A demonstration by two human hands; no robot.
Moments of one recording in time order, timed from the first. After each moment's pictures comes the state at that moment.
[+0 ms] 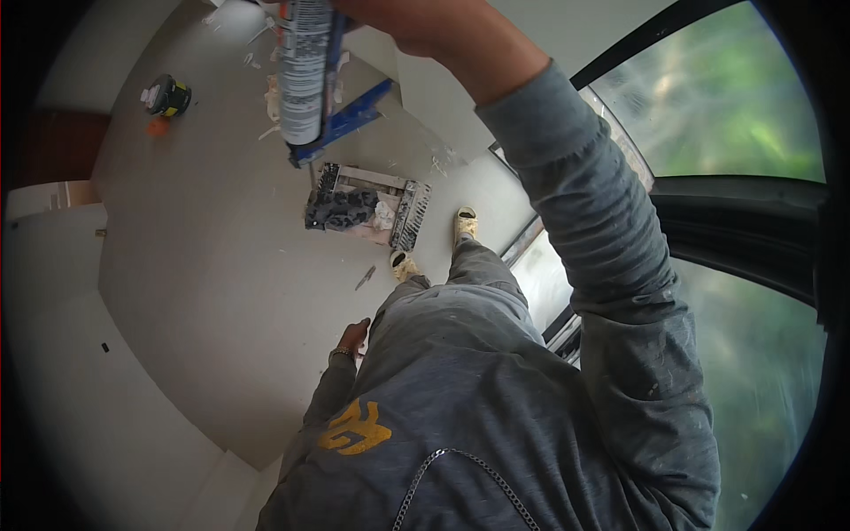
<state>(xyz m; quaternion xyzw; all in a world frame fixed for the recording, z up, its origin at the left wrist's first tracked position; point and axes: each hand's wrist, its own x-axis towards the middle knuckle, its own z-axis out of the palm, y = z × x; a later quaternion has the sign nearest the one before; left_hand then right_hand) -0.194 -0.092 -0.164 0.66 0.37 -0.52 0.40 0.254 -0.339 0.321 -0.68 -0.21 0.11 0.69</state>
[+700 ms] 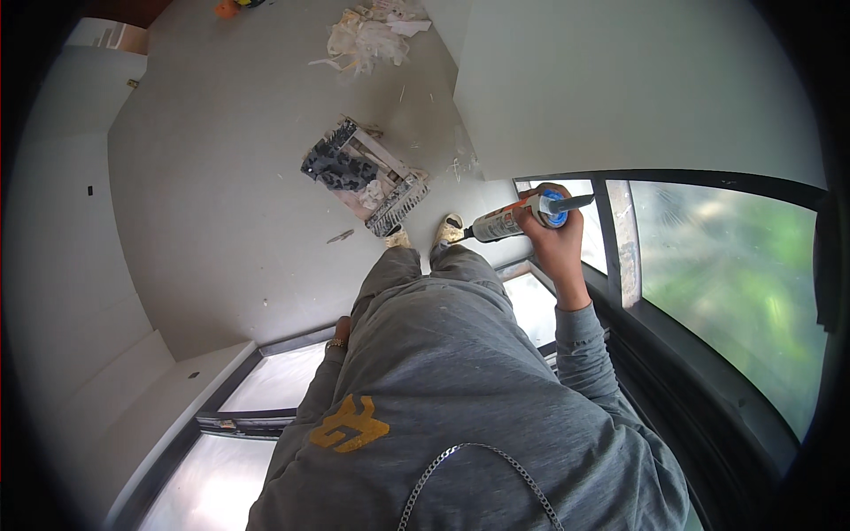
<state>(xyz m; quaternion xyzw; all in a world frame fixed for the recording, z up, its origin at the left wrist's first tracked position) -0.248 -0.291 -0.190 0.77 0.32 -0.40 0.37 0.214 -0.582 0.096 -0.76 -0.03 0.18 0.62</state>
